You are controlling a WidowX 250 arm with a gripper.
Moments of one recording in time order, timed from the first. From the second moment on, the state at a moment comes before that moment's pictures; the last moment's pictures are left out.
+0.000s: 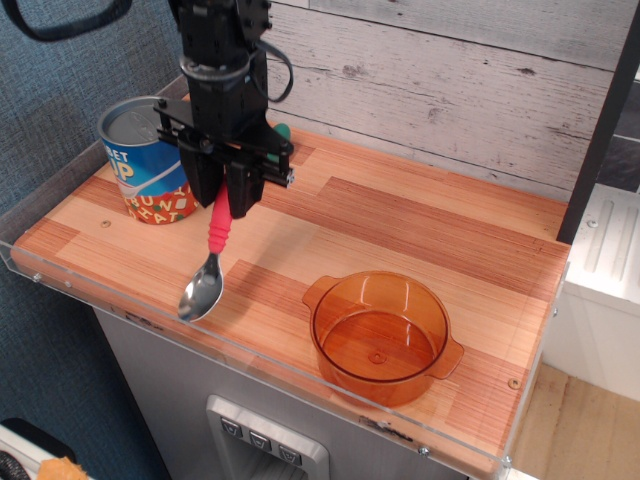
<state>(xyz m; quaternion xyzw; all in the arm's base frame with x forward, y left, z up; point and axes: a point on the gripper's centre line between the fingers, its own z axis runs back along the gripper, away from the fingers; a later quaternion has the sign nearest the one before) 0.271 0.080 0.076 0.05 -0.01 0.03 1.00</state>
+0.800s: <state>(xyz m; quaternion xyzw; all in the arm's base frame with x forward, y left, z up) 0.309 0.052 0.115 0.02 0.00 0.26 0.96</state>
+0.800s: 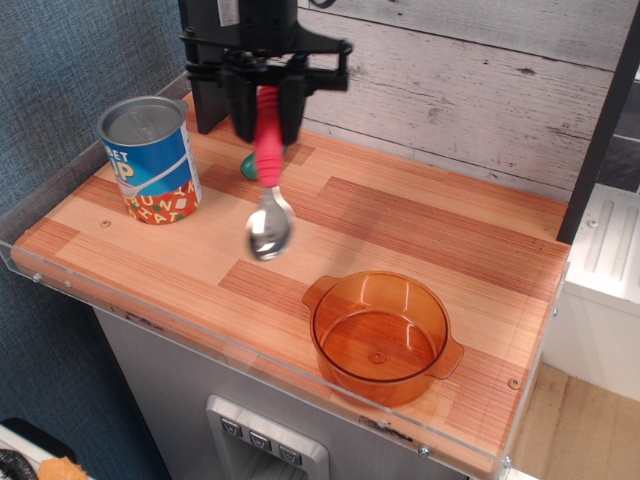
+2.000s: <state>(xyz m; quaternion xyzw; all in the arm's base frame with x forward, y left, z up) 0.377 -0.036 0.058 -0.05 0.03 0.63 0.77</state>
